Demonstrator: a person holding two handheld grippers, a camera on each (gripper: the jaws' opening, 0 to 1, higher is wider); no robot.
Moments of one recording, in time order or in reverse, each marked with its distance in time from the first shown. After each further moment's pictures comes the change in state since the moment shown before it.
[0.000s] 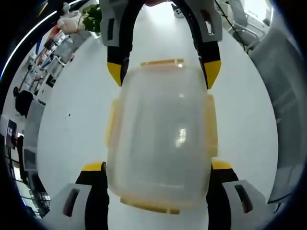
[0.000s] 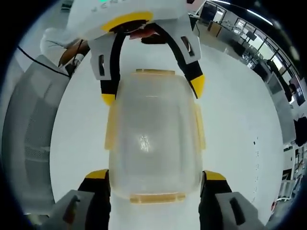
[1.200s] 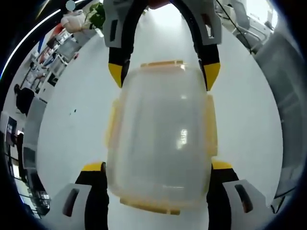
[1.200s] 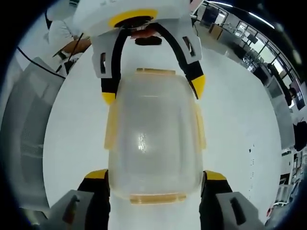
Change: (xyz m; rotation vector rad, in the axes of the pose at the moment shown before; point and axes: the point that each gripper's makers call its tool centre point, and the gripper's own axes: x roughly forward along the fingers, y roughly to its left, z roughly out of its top) left arm 0.003 0.028 -0.008 -0.015 -0.018 0.004; right arm 0.006 -0.029 0.009 -0.029 -0.007 -0.011
